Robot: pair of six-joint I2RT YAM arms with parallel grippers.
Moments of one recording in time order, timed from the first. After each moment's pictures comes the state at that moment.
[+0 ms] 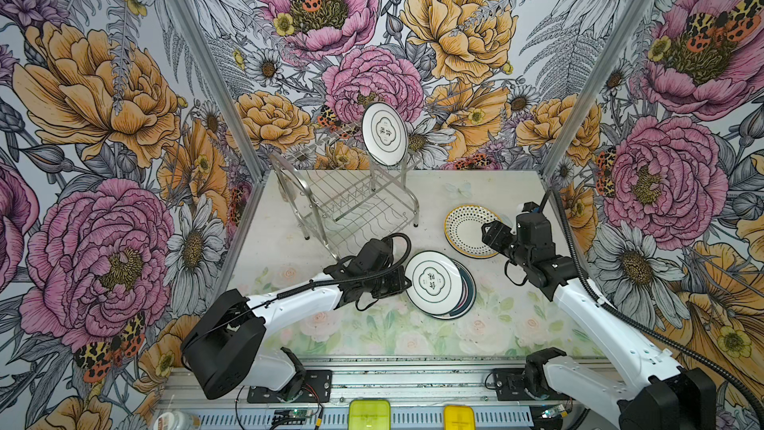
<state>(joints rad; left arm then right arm) -0.79 1.39 0.75 -0.18 0.31 -0.95 0.24 1.04 0.80 -0.39 0.06 0.67</state>
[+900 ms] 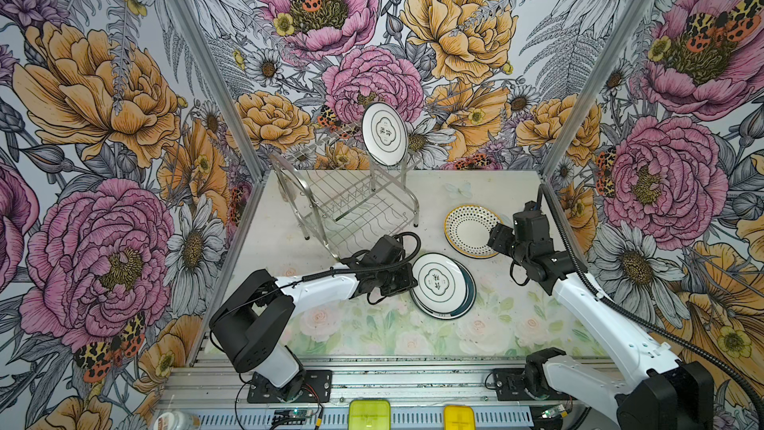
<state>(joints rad) -0.80 1.57 0.86 -0.20 0.32 -1.00 0.24 1.08 0.84 -0.49 0.19 0.56</state>
